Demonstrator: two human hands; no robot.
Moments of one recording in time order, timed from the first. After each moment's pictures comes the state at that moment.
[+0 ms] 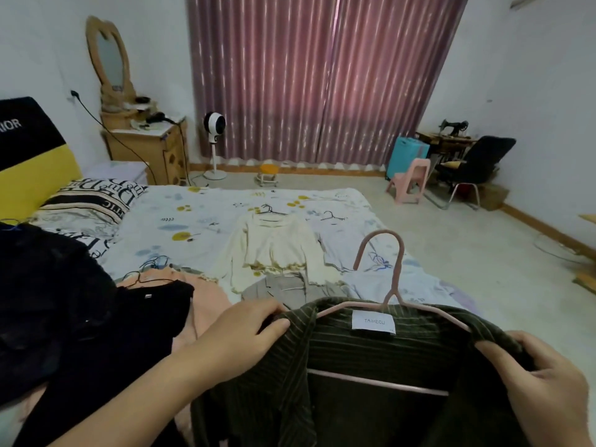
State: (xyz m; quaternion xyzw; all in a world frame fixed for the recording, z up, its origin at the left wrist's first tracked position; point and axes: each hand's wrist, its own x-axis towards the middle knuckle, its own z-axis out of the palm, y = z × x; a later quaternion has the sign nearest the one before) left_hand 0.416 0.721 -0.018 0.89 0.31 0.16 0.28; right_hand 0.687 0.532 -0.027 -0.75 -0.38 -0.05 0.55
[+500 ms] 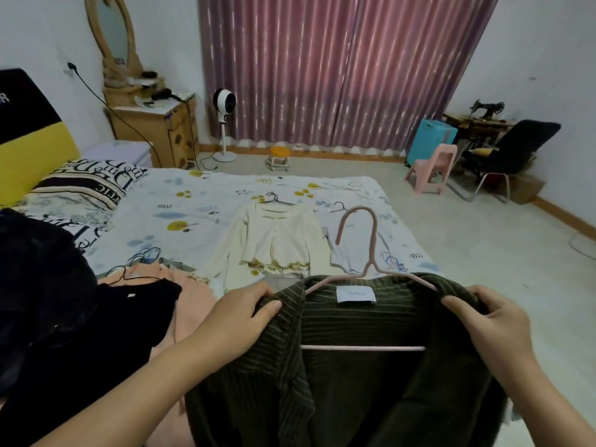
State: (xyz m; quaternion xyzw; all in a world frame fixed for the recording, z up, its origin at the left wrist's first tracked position) left_hand 0.503 0.828 -0.060 0.84 0.41 0.20 0.28; right_hand 0.806 0.692 -0.052 -0.74 -0.44 0.06 0.51
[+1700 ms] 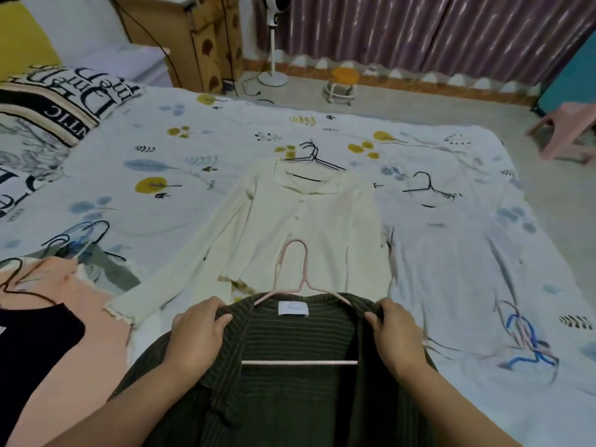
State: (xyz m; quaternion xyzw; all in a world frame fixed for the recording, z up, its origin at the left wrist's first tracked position) left_hand 0.649 1.227 -0.365 0.67 0.70 0.13 0.20; right_hand 0.941 1.198 -0.371 -0.81 -0.54 0.17 0.13
